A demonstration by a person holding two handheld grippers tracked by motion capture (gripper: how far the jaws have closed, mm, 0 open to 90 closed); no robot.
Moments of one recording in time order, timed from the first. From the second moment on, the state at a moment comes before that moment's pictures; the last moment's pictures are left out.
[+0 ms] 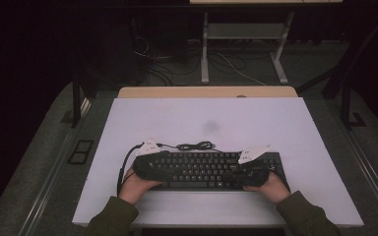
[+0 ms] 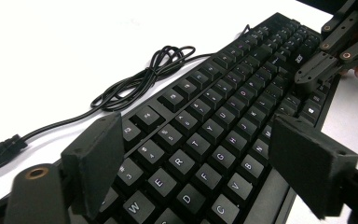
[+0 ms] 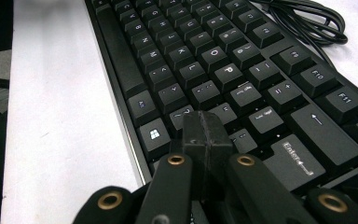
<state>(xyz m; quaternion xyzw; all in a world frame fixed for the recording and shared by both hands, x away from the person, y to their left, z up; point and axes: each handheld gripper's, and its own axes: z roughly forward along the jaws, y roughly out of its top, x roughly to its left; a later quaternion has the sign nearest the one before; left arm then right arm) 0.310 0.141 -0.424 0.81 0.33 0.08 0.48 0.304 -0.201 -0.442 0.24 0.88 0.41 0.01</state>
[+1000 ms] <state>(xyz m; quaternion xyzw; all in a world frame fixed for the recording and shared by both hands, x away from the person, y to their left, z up) 0.329 0.127 -0.426 0.83 0.32 0.06 0.46 0.304 -0.201 -0.442 0.24 0.88 0.42 0.01</state>
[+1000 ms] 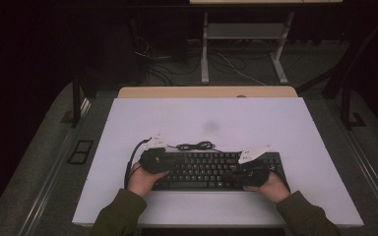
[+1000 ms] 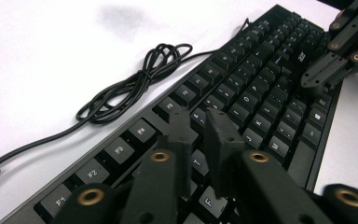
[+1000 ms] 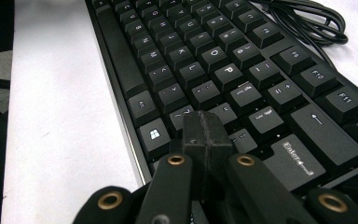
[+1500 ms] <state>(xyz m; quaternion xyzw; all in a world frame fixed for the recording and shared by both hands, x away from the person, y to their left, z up) 0.329 0.117 -0.432 0.85 0.31 0.04 0.43 0.304 -0.201 -0.442 0.24 0.88 0.42 0.01</state>
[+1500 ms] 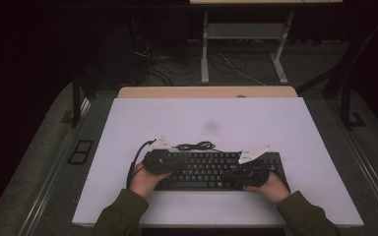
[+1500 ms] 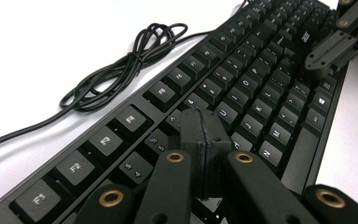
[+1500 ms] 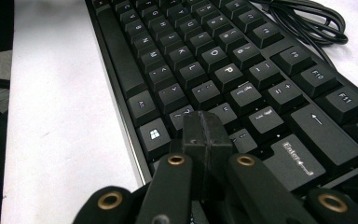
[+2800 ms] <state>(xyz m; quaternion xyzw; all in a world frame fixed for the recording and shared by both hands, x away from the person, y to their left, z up) 0.326 0.122 -0.429 0.84 0.31 0.05 0.43 0.304 -0.201 -0.442 0.24 0.88 0.42 0.01</state>
